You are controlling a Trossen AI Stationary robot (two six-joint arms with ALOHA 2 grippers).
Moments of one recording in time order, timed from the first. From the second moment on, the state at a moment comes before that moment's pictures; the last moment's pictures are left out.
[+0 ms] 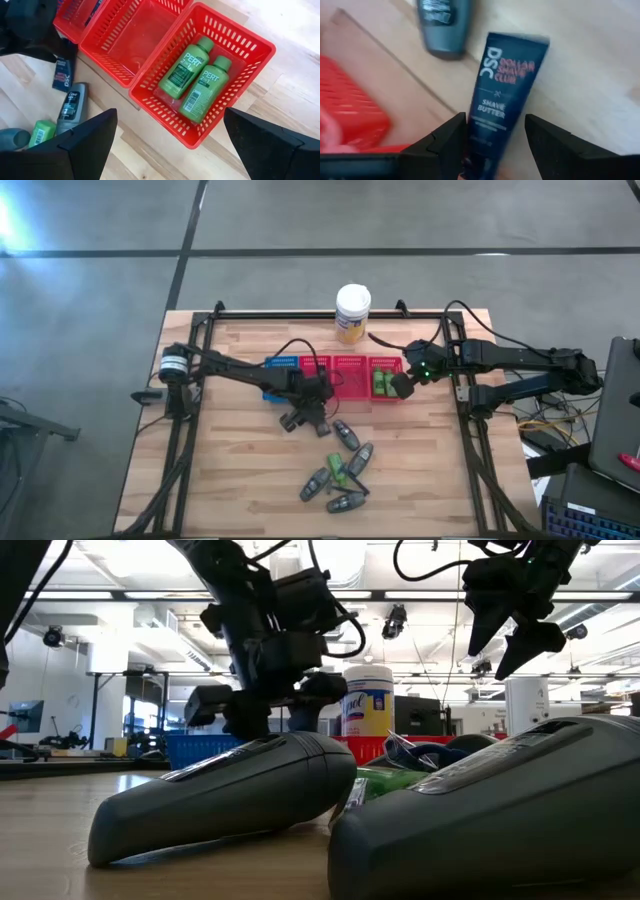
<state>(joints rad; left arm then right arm) 0.04 1.86 1.19 -0.45 0.17 0.91 -0.15 1.04 0.88 -0.88 0.09 0.81</state>
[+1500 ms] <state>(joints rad) -0.06 1.86 1.24 -0.72 0.07 0.63 -0.08 1.04 0.88 -0.89 -0.05 0.73</state>
